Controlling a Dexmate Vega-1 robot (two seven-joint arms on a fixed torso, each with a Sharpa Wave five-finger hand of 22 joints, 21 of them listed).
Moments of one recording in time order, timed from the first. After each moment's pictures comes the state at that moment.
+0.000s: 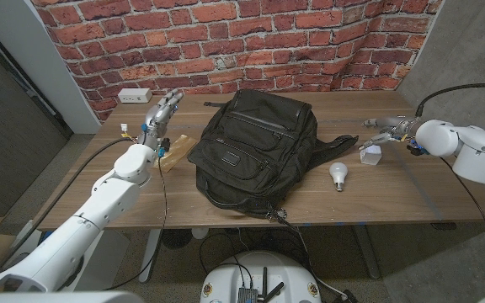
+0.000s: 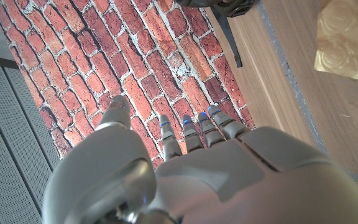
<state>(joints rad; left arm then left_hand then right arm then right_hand) 1.01 0.67 0.23 -1.66 -0.55 -0.12 0.27 0.54 0.10 0.27 -0.12 0.17 0.29 -0.18 0.17 0.18 0.15 -0.09 0.18 0.18 0.08 -0.04 0.16 0.17 0.13 -0.04 0.18 0.17 -0.97 -1.33 -0.37 -1.96 -0.18 -0.44 0.19 0.71 0.01 0.18 -0.08 0.19 0.10 -0.05 0.19 0.19 0.17 -0.02 0.18 0.28 0.10 0.00 0.21 0.35 0.35 0.01 0.19 0.17</state>
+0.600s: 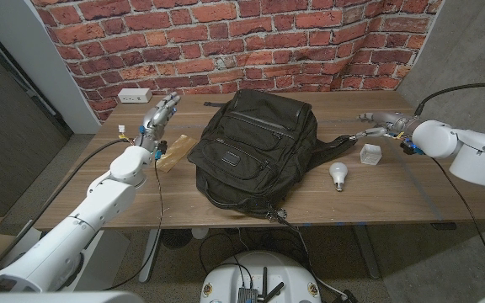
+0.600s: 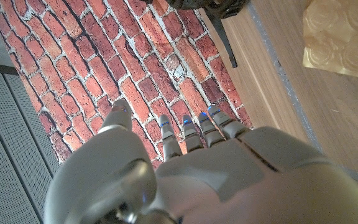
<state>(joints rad) 1.01 0.68 0.23 -1.63 -0.55 -0.16 0.24 0.50 0.13 0.27 -0.09 0.17 0.29 -0.16 0.17 0.18 0.15 -0.09 0.19 0.18 0.07 -0.03 0.17 0.17 0.13 -0.04 0.18 0.17 -1.02 -1.31 -0.32 -2.00 -0.07 -0.46 0.07 0.59 0.08 0.17 -0.02 0.18 0.11 -0.05 0.19 0.19 0.18 -0.02 0.19 0.25 0.10 -0.01 0.21 0.35 0.36 -0.01 0.19 0.17</state>
